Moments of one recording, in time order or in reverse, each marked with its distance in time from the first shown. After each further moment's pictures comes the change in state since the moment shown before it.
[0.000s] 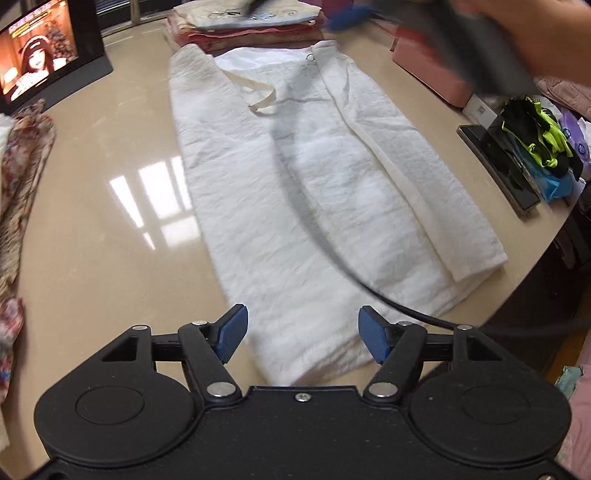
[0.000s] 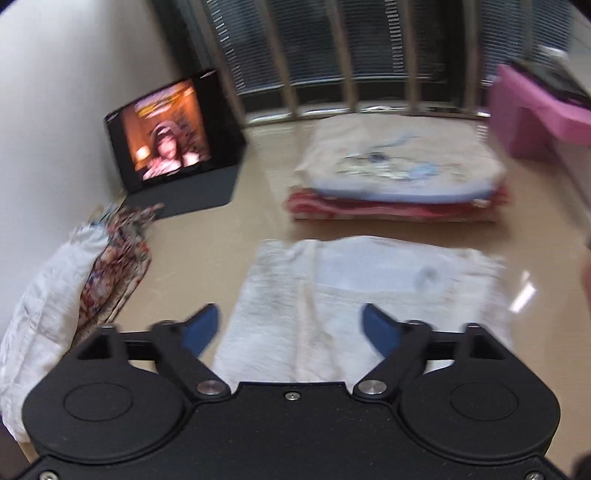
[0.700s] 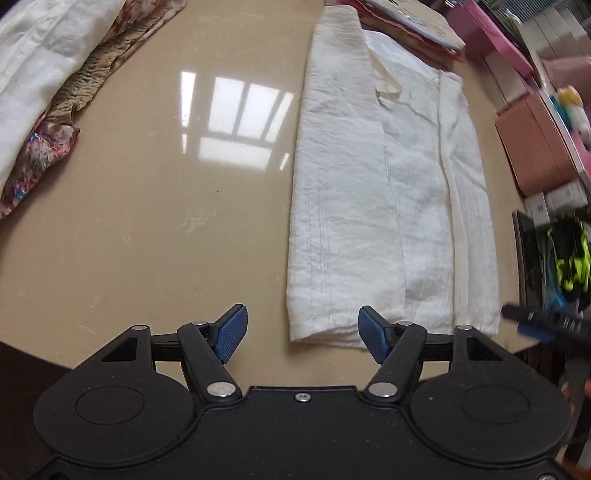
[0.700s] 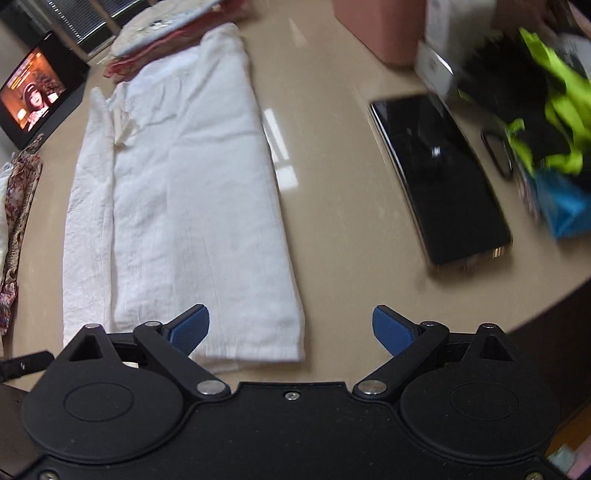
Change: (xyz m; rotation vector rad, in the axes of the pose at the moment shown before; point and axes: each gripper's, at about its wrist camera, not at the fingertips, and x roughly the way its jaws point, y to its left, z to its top) left arm -0.014 0.051 -0.018 -0.559 0.087 -0.023; right arm -0.125 -0.128 -0.191 0.379 0.328 -0.219
